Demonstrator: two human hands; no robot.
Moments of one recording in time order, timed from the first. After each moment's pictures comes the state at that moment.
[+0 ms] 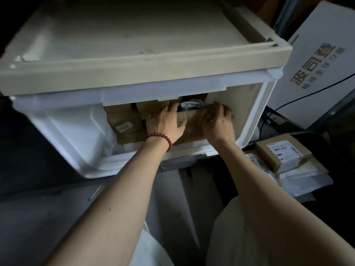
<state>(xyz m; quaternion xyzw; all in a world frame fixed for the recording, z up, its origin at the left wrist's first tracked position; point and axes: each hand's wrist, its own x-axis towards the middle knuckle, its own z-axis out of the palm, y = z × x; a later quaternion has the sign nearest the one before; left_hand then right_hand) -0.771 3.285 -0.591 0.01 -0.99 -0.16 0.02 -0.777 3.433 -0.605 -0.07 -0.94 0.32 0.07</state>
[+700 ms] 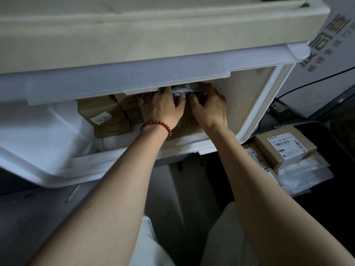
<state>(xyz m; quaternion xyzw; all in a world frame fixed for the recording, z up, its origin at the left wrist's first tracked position) -0.821 3.315 -0.620 0.07 -0.97 -0.23 0.07 -0.825 3.434 -0.618 -0.04 -0.92 0.37 0.09</state>
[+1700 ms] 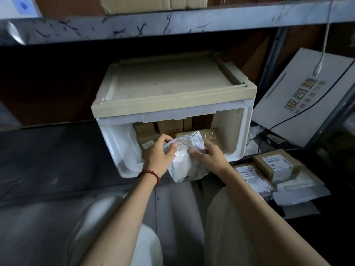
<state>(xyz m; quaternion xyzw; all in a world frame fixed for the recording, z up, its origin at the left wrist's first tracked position) -0.637 3.252 -0.545 0.04 -0.89 -0.43 0.15 -0.666 3.424 -0.555 0.07 -0.81 0.58 -0.08</state>
